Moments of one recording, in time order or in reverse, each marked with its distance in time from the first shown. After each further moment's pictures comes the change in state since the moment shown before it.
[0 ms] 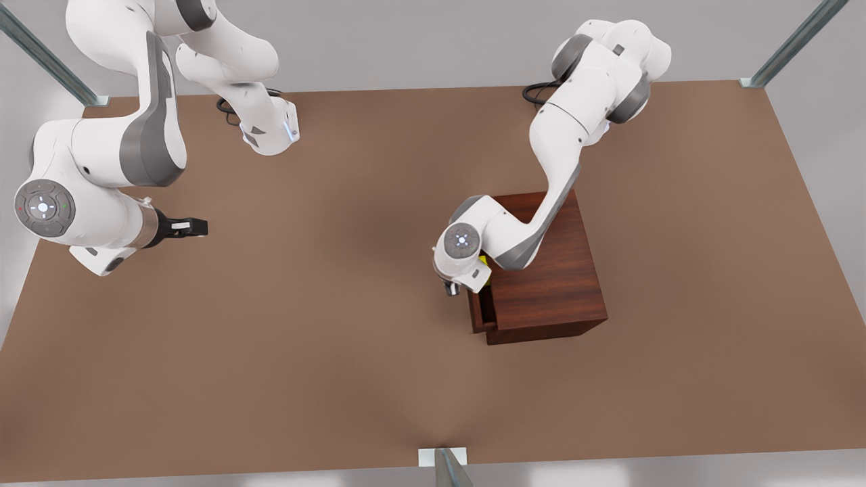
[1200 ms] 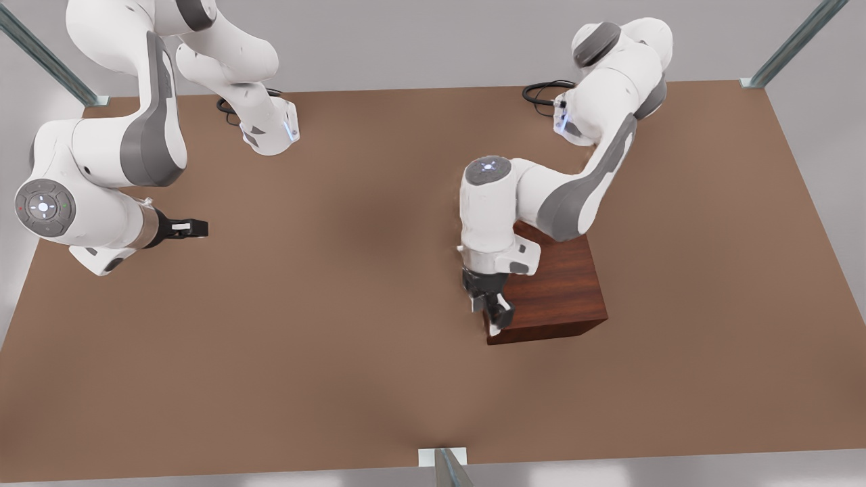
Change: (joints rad) left arm 0.260 -0.104 -0.326 0.390 0.620 -0.175 -0.341; right arm -0.001 0.000 0.000 0.000 0.000 0.004 0.021
